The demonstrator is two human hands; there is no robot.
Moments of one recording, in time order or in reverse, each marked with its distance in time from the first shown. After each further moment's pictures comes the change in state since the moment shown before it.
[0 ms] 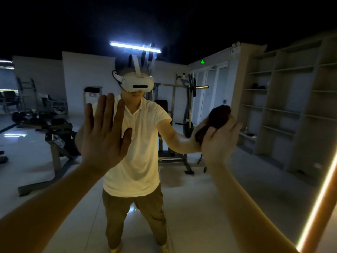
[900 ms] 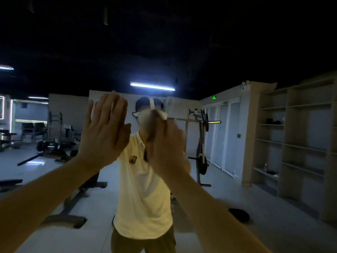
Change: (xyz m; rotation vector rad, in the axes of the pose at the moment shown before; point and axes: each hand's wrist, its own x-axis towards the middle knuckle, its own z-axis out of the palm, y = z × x) left_hand 0.102 -0.067 -0.047 0.030 0.090 -0.009; right_hand -0.019 -0.180 0.027 0.220 -0.132 -0.697
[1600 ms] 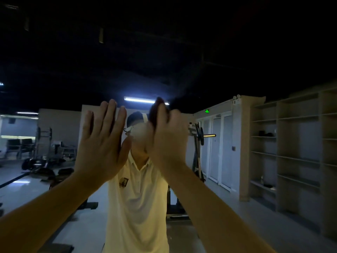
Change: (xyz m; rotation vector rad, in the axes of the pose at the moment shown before) left_hand 0.022 -0.002 0.016 0.079 -0.044 -0.033; right_hand 0.071 -0.002 0.005 -0.140 0.213 0.023
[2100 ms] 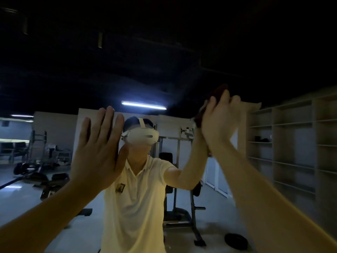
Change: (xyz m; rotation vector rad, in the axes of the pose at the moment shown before) left_hand 0.000 0.002 -0.001 -0.016 0.004 -0.006; right_hand 0.088 0.114 -0.028 -0.236 0.094 0.356
